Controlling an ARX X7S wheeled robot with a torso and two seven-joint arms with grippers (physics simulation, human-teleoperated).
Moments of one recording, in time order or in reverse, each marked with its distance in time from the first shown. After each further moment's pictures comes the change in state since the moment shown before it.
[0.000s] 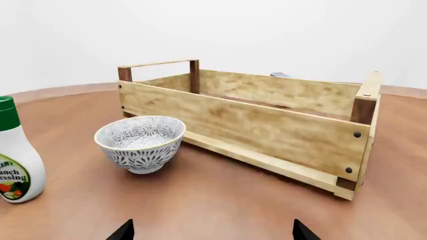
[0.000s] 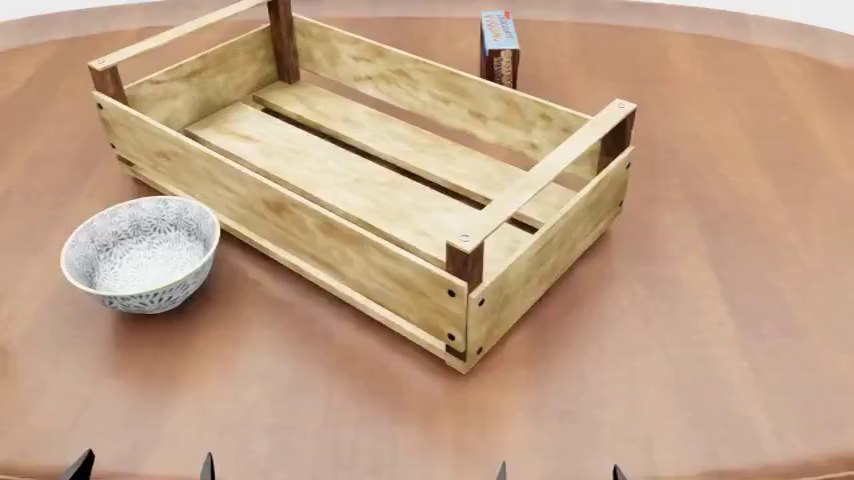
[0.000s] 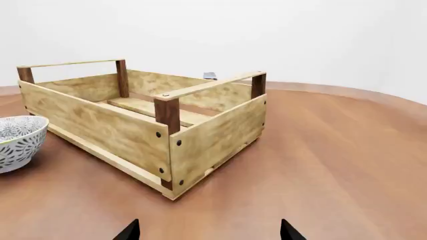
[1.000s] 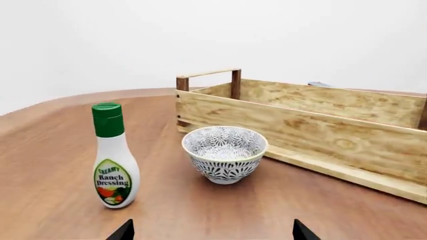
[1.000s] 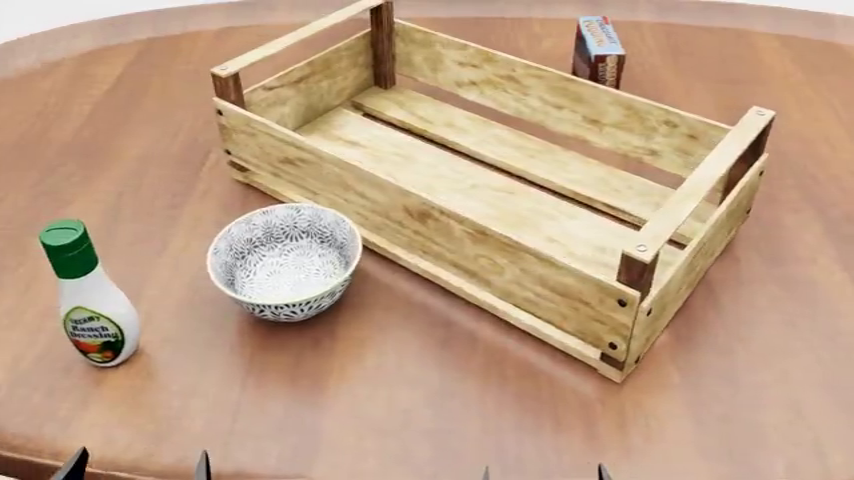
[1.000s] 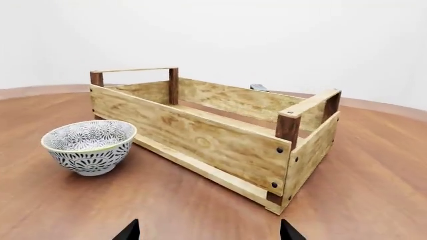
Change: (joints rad) left arm 0.007 -0.084 0.095 0.009 -0.086 0.033 -0.099; right arm -0.014 0.093 -0.128 -0.004 0.042 -0.049 0.089
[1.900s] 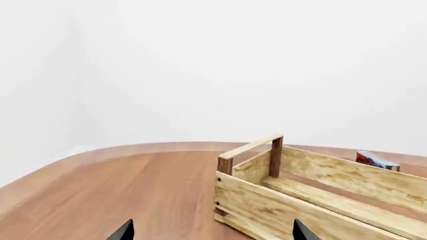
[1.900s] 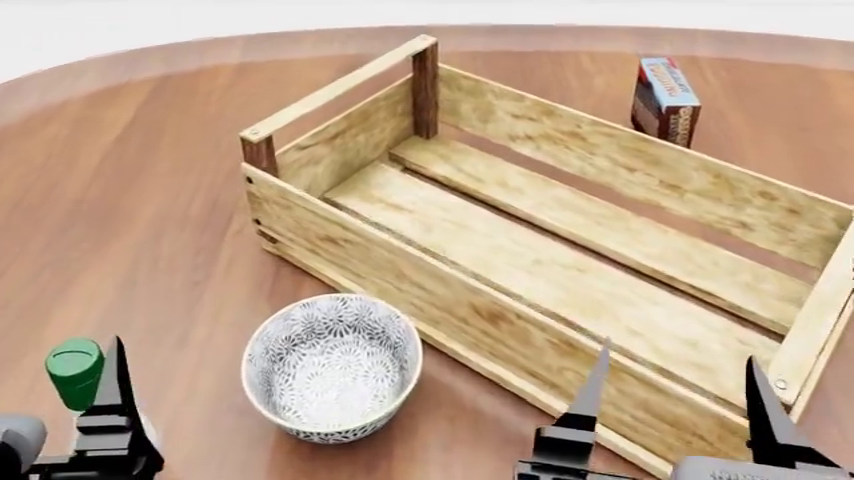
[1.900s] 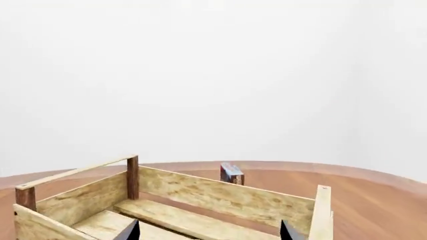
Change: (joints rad) left arm -0.078 -0.113 -0.066 0.463 -0.160 -0.395 -0.094; right arm 0.050 0.092 0.118 -0.511 0.103 0.351 0.145
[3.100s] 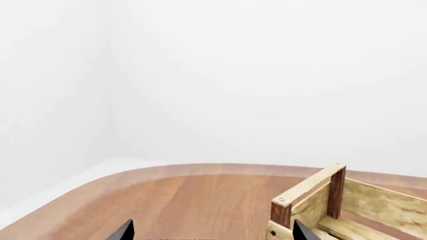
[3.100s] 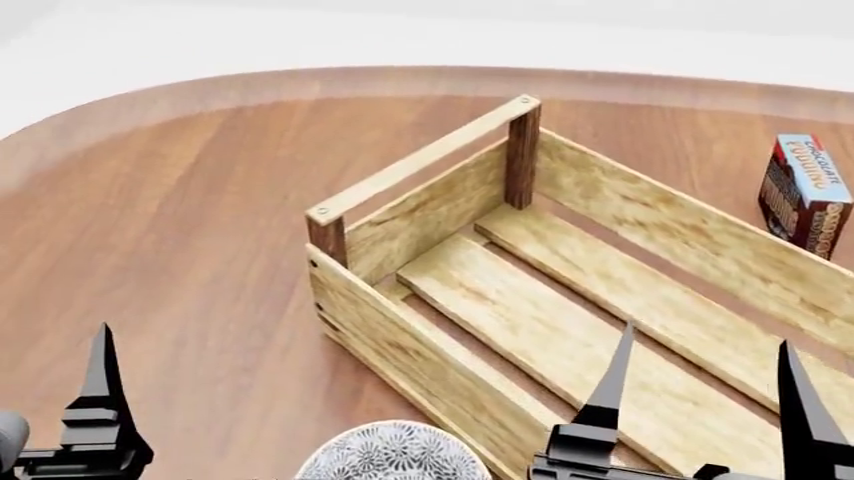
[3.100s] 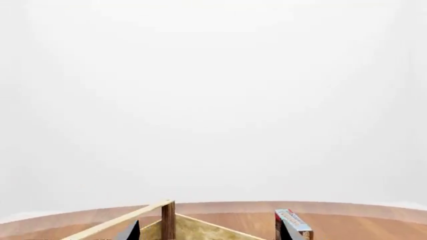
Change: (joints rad) left arm -0.004 -0.054 0.022 0.055 -0.037 -0.007 -0.047; right arm -0.022 0.040 0.009 -0.046 0.037 -0.088 0.026
